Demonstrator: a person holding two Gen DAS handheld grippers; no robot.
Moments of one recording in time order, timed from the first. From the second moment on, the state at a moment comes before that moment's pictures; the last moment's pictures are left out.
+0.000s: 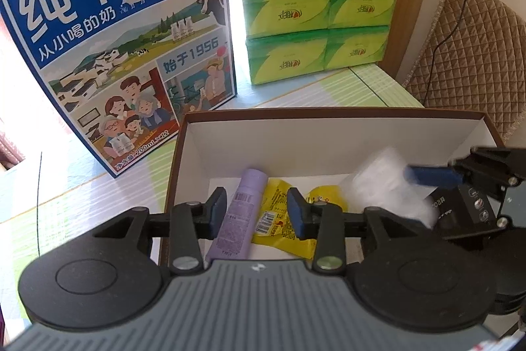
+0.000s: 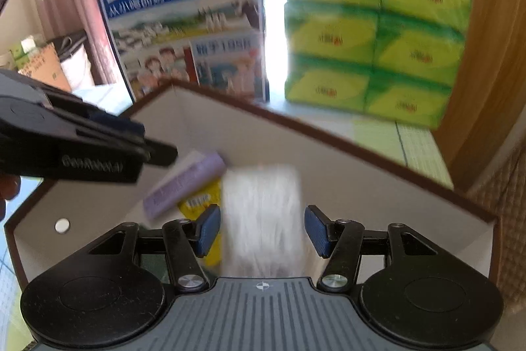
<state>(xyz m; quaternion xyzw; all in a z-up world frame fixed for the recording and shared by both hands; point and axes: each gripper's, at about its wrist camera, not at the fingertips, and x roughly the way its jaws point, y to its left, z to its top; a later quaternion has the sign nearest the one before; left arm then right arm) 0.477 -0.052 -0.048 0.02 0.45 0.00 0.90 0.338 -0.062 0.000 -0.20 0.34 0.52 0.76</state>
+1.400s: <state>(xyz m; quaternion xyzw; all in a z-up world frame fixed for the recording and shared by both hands) 0.343 -0.081 0.018 0.01 0.41 0.03 0.91 0.279 -0.177 0.067 -0.17 0.36 0.47 0.79</state>
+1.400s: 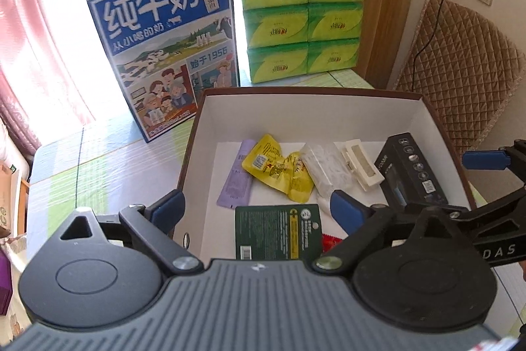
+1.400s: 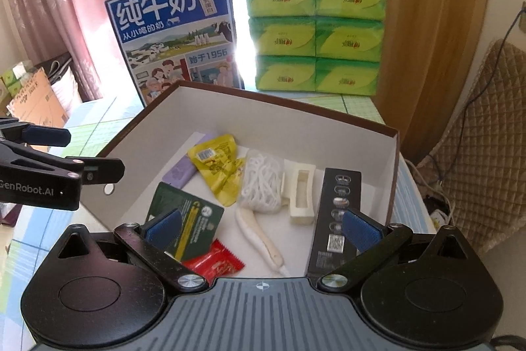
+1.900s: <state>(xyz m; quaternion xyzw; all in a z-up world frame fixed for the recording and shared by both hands) 0.258 -0.079 0.047 -0.02 0.38 0.05 0.92 0.226 -0.221 0.095 -0.15 0.36 0.46 0.80</state>
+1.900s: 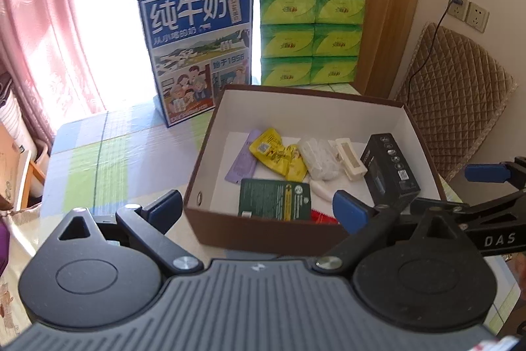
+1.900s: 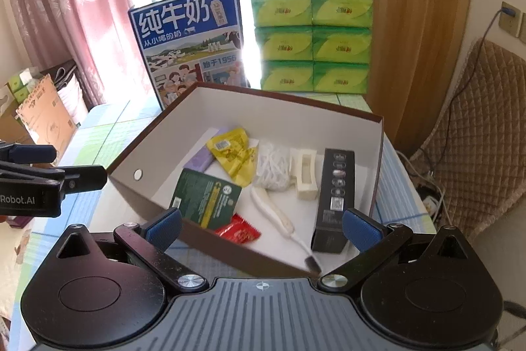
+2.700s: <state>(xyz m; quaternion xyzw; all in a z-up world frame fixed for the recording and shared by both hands) 0.157 -0.077 0.000 -0.04 0.43 0.08 0.90 0.144 -0.251 0.055 -0.19 0.41 0.46 0.76</state>
